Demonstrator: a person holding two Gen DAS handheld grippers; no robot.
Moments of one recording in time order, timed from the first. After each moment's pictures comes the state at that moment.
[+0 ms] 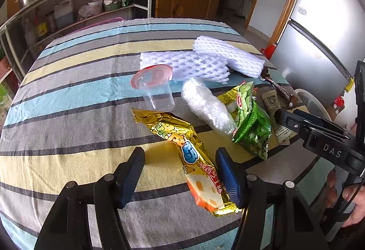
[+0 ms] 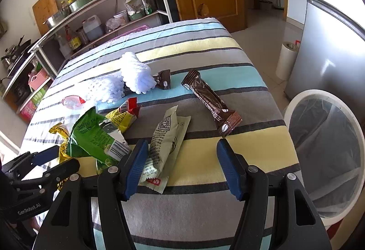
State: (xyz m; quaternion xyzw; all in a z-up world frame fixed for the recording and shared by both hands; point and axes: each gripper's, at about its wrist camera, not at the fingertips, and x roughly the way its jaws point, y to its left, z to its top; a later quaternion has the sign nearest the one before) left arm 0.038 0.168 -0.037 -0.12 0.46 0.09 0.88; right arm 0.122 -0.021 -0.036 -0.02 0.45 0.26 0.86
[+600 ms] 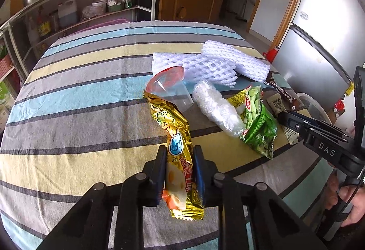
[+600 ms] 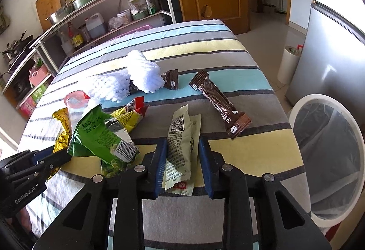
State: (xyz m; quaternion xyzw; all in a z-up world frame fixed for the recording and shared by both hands) left arm 0.028 0.180 -0.035 -0.12 0.44 0.09 0.88; right arm 0.114 -0.016 -0.035 -0.03 0.44 0.26 0.86
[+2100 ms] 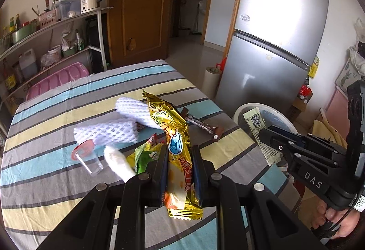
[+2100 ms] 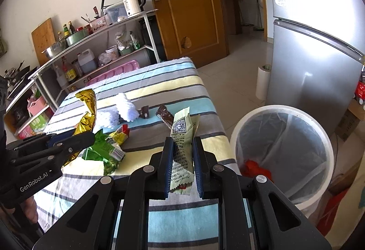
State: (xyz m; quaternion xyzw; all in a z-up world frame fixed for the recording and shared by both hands) left arm 0.065 0.081 0.036 -0.04 0.37 -0.04 0.93; right arm 0.078 -0.108 0.021 0.03 0.36 0.21 0.91
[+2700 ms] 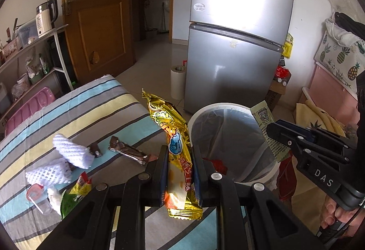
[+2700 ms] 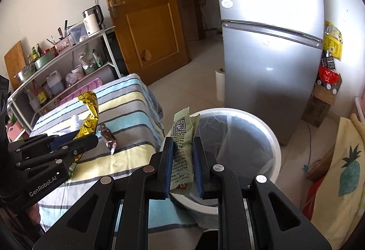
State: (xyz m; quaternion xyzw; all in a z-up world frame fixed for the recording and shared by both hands) left arm 0.118 -0.024 0.034 0.02 0.37 -0.12 0.92; right arm 0.087 -0.204 0.030 0.06 0.35 0.11 0.93
